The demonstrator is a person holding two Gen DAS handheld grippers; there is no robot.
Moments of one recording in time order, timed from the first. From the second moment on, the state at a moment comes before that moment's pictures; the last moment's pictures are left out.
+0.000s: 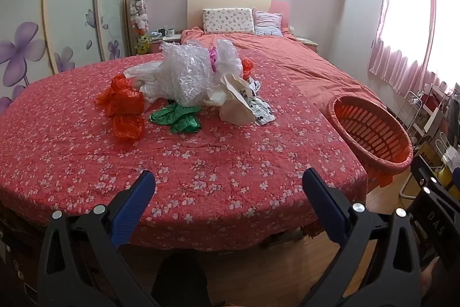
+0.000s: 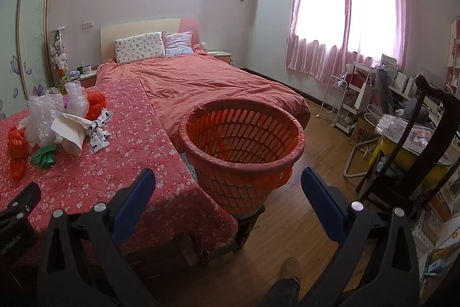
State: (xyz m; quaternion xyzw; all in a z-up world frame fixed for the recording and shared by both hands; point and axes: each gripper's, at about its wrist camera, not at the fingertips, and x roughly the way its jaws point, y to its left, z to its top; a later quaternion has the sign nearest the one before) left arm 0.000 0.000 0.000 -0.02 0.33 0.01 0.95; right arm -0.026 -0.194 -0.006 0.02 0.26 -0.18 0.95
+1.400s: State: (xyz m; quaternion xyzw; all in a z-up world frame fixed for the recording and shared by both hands) left arm 0.000 0.000 0.000 -0.03 0.33 0.01 0.95; right arm -0.023 -0.194 -0.005 0.02 0.26 -0.18 0.95
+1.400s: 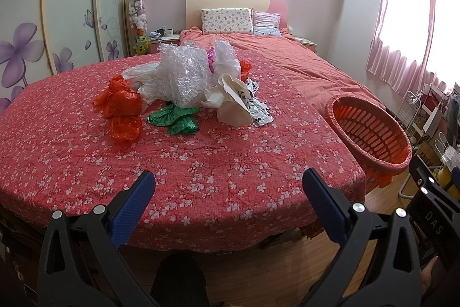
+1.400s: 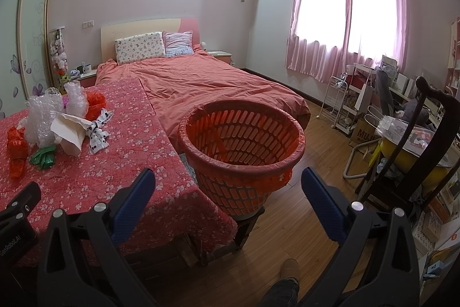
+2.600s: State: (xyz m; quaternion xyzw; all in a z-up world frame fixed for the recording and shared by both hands) left arm 0.001 0.000 -0.002 -0.02 0.32 0.01 0.95; right arm -0.023 -0.194 -0.005 0.02 0.26 -0.18 0.95
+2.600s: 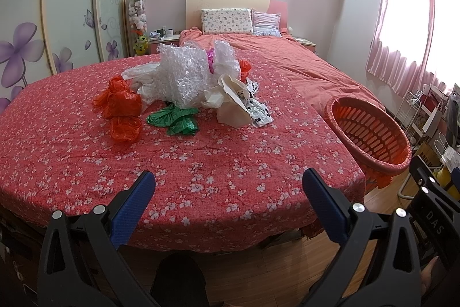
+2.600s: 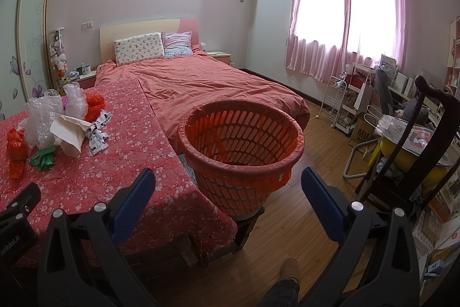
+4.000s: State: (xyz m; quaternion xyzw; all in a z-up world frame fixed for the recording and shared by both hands) left arm 0.035 0.097 -0.013 -0.08 0.32 0.07 0.94; right arm 0.052 -0.123 -0.001 0.04 0.28 -0.06 0.96
